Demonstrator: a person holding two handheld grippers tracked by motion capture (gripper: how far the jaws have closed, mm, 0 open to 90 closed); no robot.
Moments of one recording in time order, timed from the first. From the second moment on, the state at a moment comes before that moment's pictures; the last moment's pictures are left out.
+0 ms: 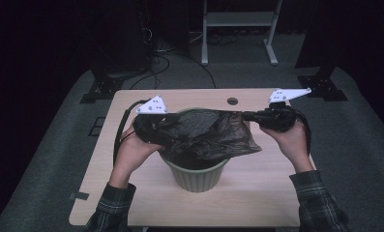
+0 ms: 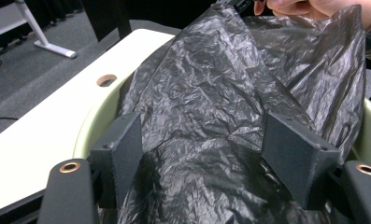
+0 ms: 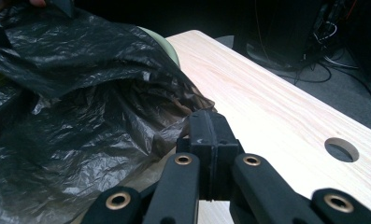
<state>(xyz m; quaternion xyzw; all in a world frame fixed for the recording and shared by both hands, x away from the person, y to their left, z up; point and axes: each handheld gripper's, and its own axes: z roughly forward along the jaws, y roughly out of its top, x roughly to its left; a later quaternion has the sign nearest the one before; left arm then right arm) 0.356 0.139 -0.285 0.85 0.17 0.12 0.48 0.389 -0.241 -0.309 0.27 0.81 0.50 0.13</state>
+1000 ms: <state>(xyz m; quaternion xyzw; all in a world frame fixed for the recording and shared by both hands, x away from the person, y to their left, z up) 0.372 0.186 -0.278 0.80 0.22 0.14 0.54 0.412 -0.210 -0.321 0.27 0.81 0.50 0.13</state>
